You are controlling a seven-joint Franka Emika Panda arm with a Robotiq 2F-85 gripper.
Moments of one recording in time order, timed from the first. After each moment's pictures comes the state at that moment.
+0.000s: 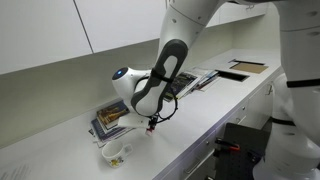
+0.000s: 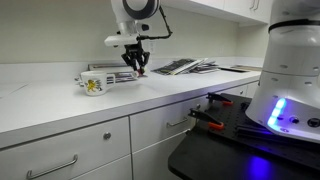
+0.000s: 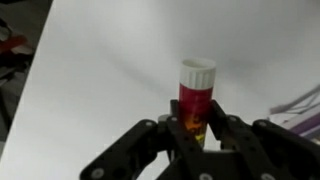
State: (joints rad) arm 0.19 0.24 -0.08 -2.27 -0.41 2.45 1.74
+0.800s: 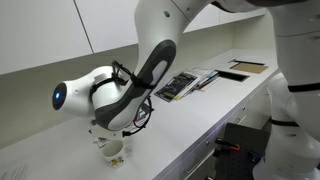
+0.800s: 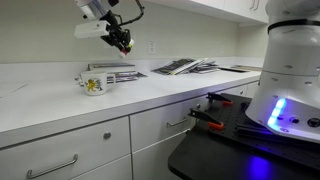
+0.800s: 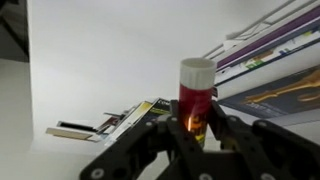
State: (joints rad) arm 0.34 0.32 0.06 -1.97 -0.82 1.90 2.16
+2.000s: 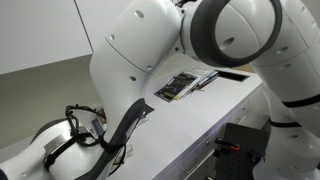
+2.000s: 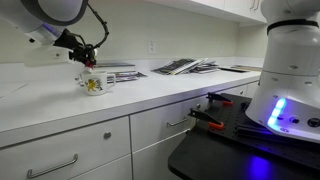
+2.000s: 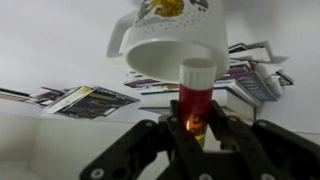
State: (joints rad) arm 0.50 0.67 0.13 -1.63 -1.05 1.79 2.15
